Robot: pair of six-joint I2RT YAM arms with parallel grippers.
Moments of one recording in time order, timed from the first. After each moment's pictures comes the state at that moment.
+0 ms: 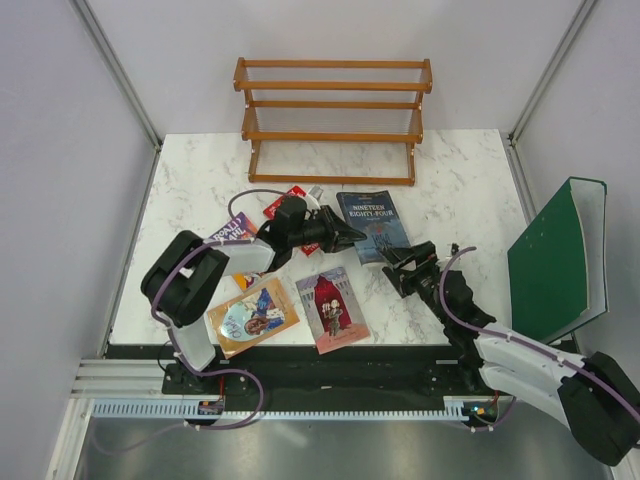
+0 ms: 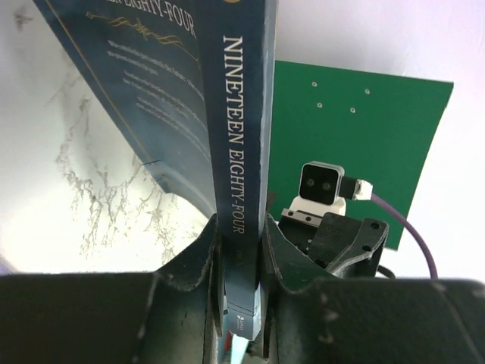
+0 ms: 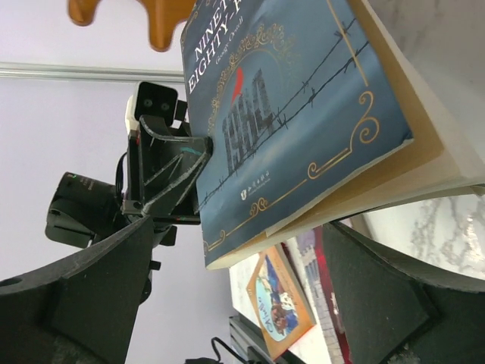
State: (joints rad) left arm -0.62 1.77 0.88 0.57 0.54 -1.31; right arm 0.62 0.87 0.13 0.58 0.16 1.42
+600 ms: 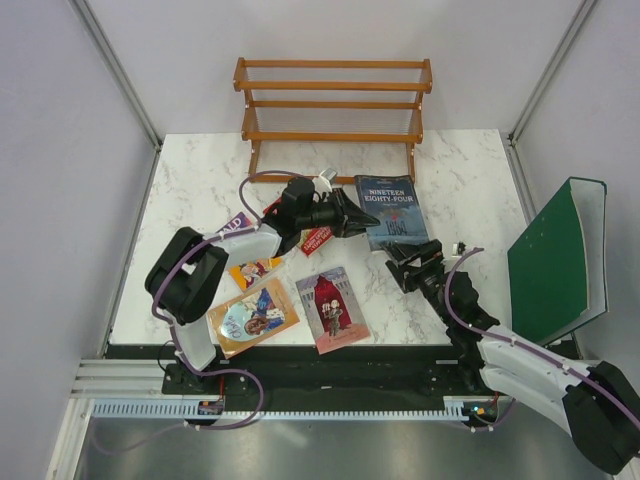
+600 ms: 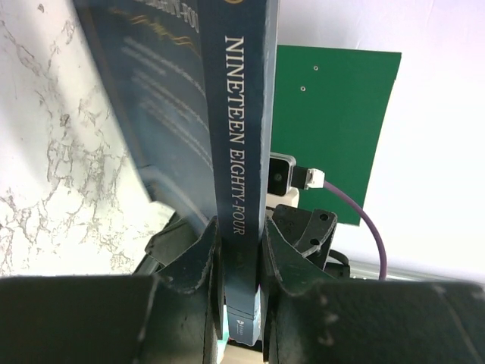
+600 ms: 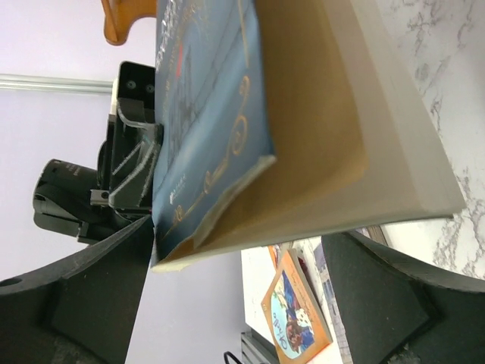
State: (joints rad) left arm -0.63 1.81 1.06 0.51 0.64 -1.34; right arm 0.61 0.83 0.12 0.60 0.17 1.42
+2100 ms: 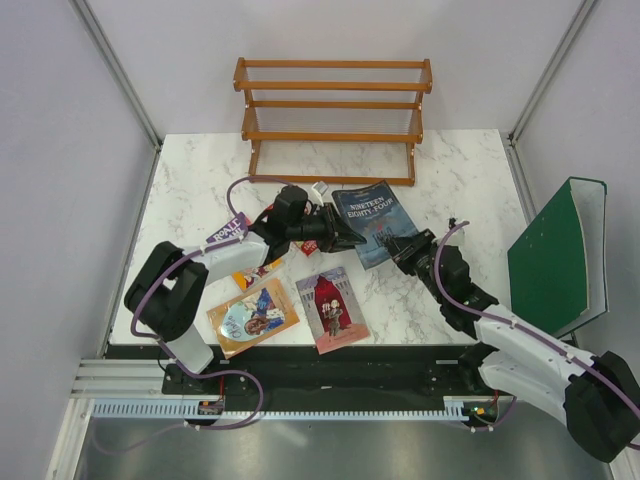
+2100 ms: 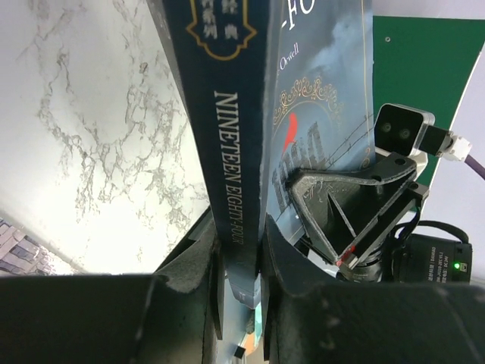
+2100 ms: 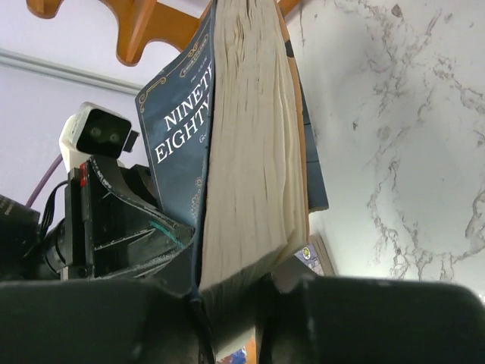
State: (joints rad) left arm -0.64 1.66 0.96 0.27 0.61 -1.16; right arm 0.60 0.92 0.37 0.32 0.21 1.14
